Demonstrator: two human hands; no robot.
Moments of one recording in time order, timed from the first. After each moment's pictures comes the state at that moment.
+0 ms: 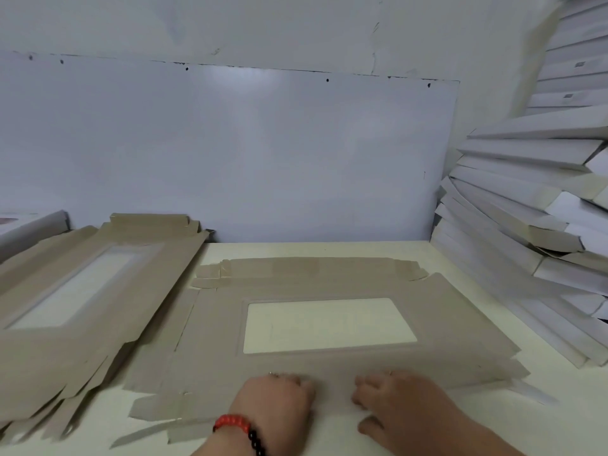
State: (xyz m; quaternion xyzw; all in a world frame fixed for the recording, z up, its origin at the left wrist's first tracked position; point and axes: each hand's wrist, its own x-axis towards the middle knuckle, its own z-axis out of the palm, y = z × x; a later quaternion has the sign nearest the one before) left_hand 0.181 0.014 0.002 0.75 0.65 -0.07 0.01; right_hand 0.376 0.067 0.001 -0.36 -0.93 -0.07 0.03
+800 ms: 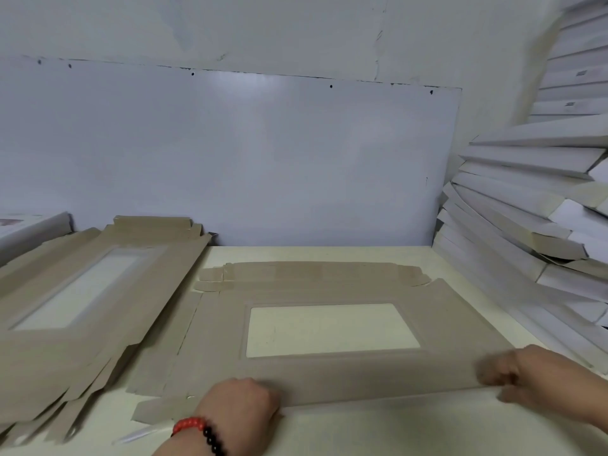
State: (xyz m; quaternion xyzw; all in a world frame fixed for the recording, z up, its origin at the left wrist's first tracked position) left_hand 0.140 0.003 0.002 0.73 0.68 -0.12 0.02; right_hand 0.553 0.157 0.009 -0.50 -0.87 0.02 -0.05
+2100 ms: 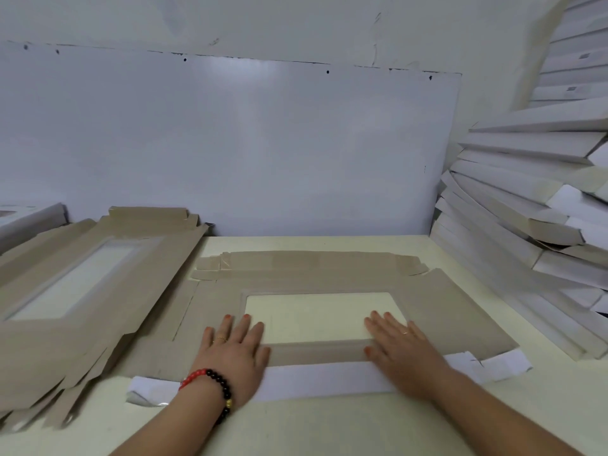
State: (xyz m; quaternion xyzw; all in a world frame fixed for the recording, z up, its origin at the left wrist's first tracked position) left_hand 0.100 0.062 -0.060 0.63 0.78 0.02 0.04; right_hand 0.398 0.163 -0.058 -0.51 -0.86 0.02 -0.01
